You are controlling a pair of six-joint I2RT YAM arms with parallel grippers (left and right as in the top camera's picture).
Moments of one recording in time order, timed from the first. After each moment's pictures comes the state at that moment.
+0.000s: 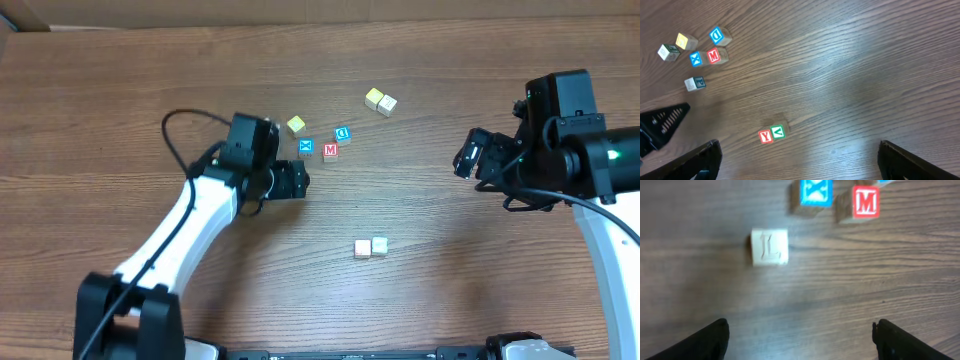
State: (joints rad) left arm -0.28 1.60 1.05 -0.61 0.19 -0.31; right arm 0.12 1.36 1.55 -1.42 -0.12 0.49
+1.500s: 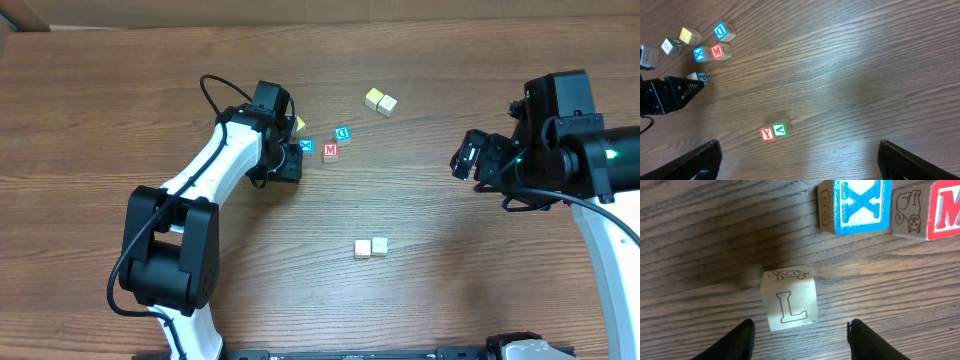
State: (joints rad) left arm -0.28 1.95 1.37 -0.82 0.11 -0.16; right arm 0.12 1.36 1.55 -1.41 -0.14 0.46
